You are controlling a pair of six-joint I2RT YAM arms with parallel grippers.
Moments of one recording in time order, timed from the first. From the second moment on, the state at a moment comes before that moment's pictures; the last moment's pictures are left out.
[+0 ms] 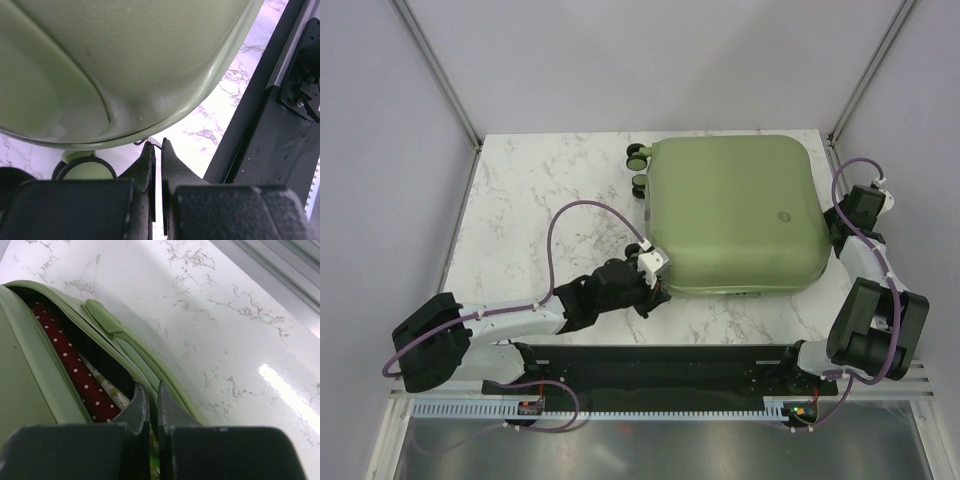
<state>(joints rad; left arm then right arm) -1.04 1.25 0.56 0.28 0.12 -0.21 -0.36 1.40 0.83 -0.11 0.02 0.56</state>
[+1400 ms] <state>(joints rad) -0.53 1.21 0.96 -0.06 0.29 0.13 -0.29 1.51 0.95 -0.14 0.01 0.54</state>
